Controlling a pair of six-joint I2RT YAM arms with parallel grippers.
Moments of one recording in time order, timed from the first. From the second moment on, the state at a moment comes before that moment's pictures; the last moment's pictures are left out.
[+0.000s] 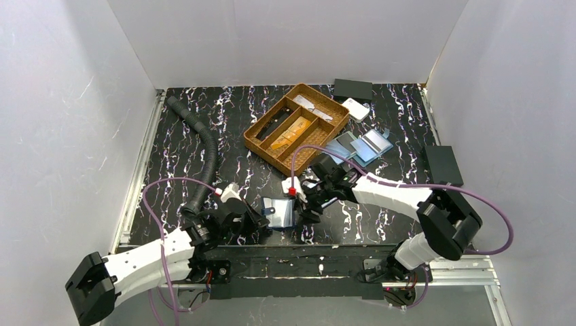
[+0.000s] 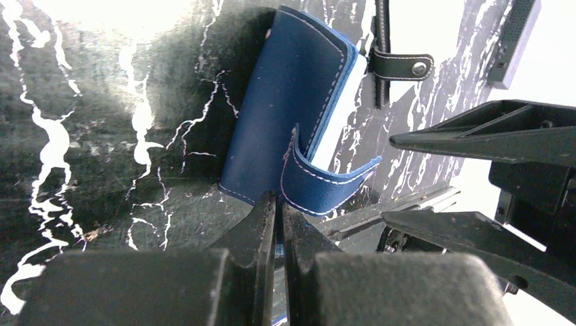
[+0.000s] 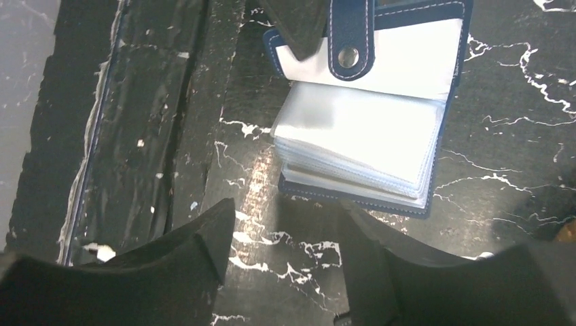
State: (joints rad) left arm -0.91 0.77 0.26 -0.21 -0.13 -1.27; right arm 0.84 1.46 0.84 -0.34 -0.79 -0.68
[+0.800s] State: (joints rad) left arm -0.91 0.93 0.36 -0.45 -0.22 -1.43; right arm 0.88 1.62 0.79 0.07 -0.53 -0.14
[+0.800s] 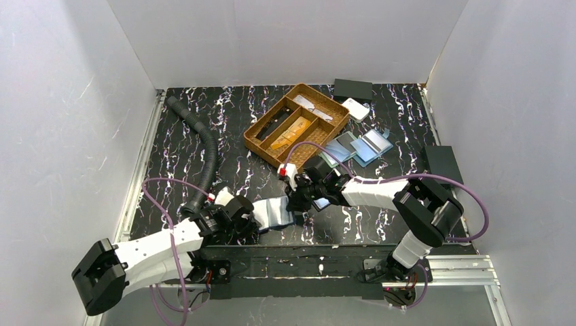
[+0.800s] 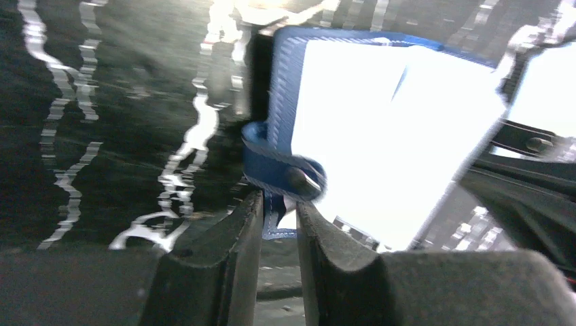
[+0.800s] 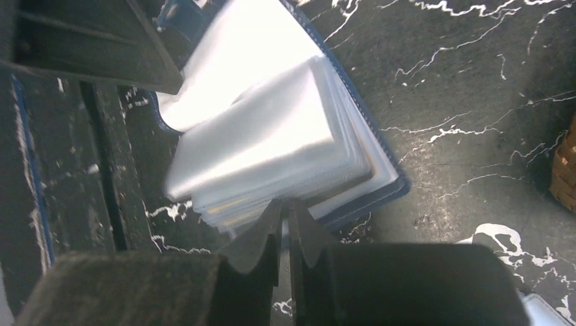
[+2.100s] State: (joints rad) left arm -0.90 0.37 0.41 -0.75 -0.14 -1.09; right arm 0.87 1.64 0.79 0.21 -0.62 0.14
